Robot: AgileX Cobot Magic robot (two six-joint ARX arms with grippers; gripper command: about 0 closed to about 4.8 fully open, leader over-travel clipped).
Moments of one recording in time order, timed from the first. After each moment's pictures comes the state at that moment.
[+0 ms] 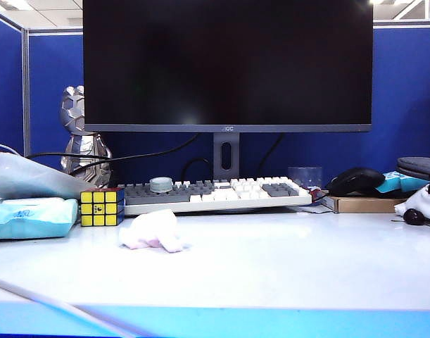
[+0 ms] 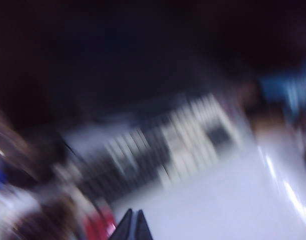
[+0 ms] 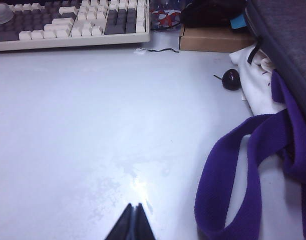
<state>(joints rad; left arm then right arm) -0.42 1.36 1.77 -0.73 -0.07 -0.02 0.30 0.00 0.05 -0.29 0.16 0.08</state>
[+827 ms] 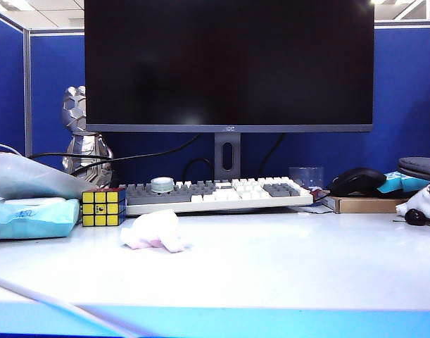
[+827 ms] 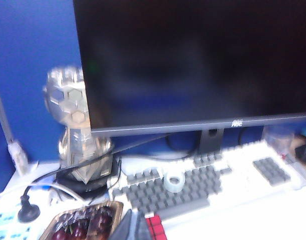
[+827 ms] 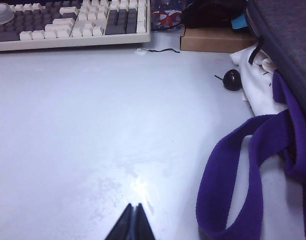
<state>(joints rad) -0.32 0.75 0.72 0.04 -0.12 0.03 0.30 0.00 0.05 -0.29 0.16 0.08</state>
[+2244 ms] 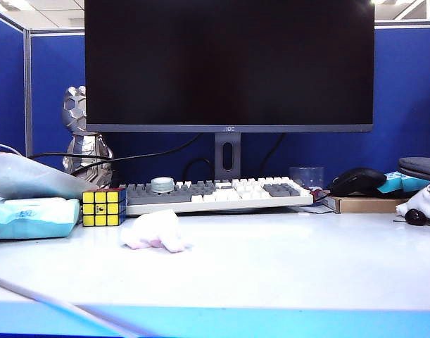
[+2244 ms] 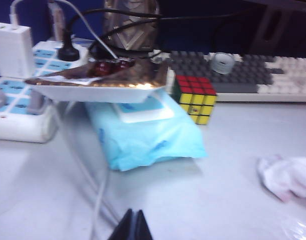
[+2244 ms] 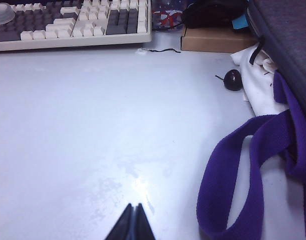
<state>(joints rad) -0.12 0.00 0.01 -0.15 -0.04 -0.13 0.30 0.00 0.05 -0.29 0.16 0.08</state>
